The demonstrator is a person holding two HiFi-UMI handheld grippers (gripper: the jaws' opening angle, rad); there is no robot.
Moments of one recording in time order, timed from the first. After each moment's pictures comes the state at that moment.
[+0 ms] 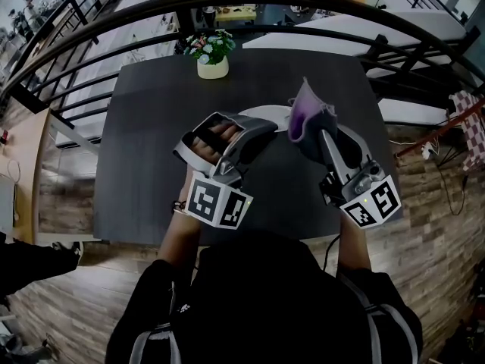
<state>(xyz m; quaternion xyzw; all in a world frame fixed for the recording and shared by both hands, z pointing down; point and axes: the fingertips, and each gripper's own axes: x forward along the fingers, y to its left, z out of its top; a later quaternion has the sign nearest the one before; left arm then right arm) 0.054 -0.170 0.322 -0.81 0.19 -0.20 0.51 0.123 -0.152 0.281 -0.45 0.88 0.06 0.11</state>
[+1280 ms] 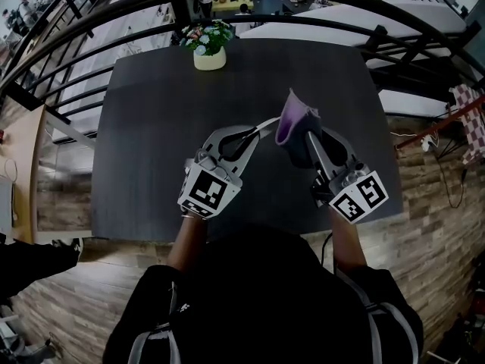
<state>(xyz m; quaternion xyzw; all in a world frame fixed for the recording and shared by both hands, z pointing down) 0.031 -0.198 0.386 -0.96 0.22 -0.08 0.15 0.122 -0.171 0.346 -0.47 0.88 -0.04 0.08</state>
